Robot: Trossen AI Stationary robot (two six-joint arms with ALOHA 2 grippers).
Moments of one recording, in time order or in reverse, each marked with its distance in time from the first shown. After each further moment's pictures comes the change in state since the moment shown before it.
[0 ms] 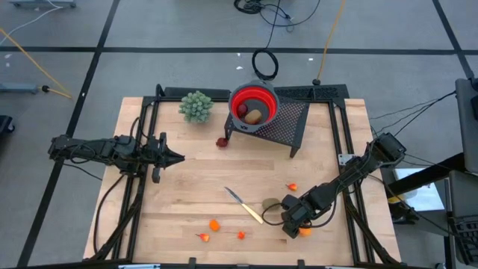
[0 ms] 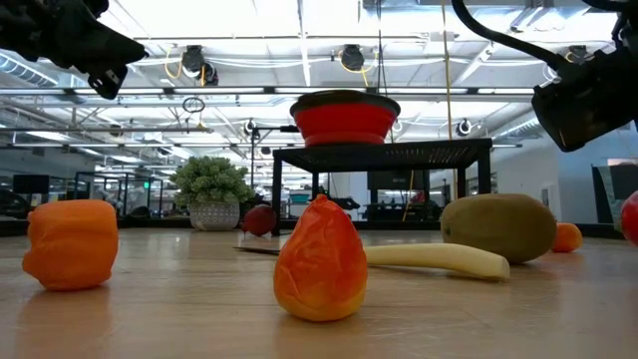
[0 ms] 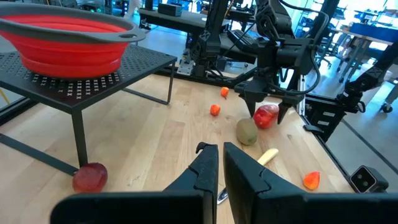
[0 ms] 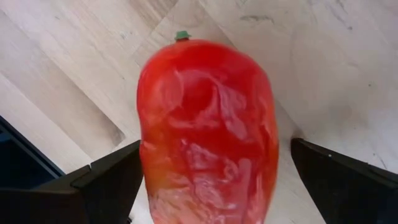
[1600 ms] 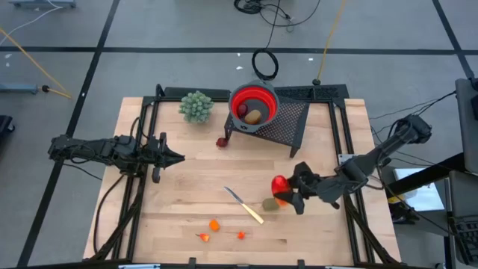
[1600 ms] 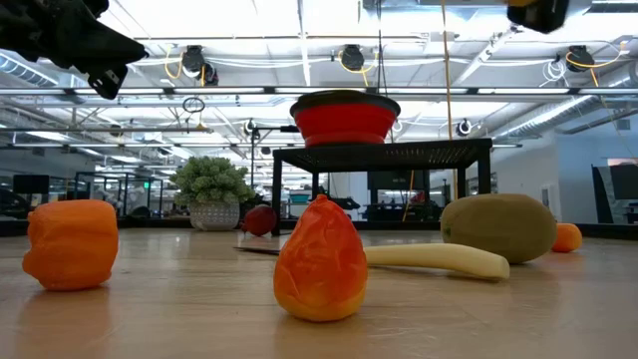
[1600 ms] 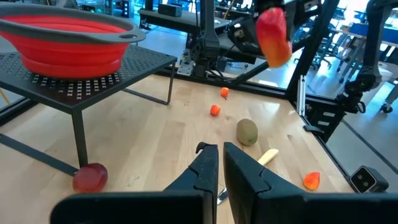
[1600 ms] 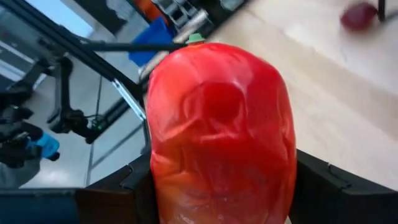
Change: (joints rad) left arm 0.000 0.000 0.000 0.000 0.000 0.000; right arm -0.023 -0.513 -0.003 0.275 0.716 -0.368
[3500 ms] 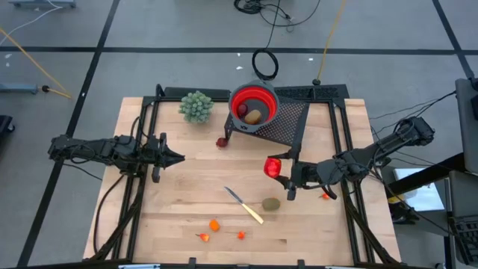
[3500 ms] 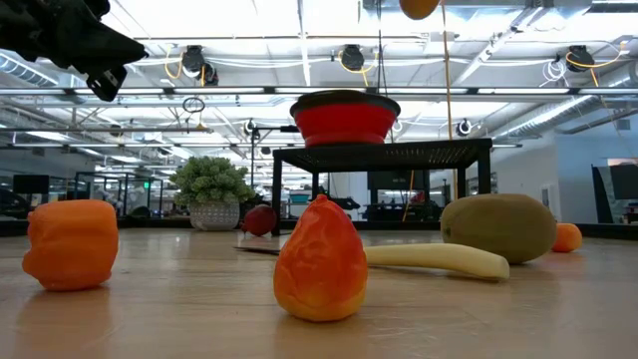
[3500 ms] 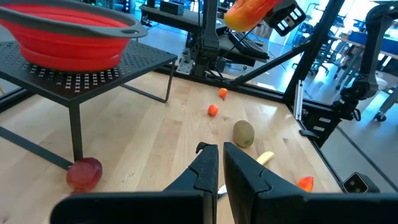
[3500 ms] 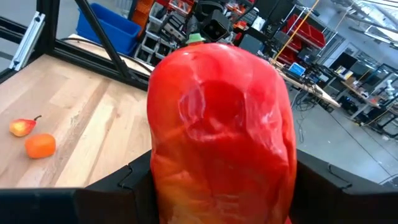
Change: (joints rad) left arm 0.000 0.000 0.000 0.000 0.001 -0.052; right arm -0.143 -0.009 0.001 0.262 0.124 -1.320
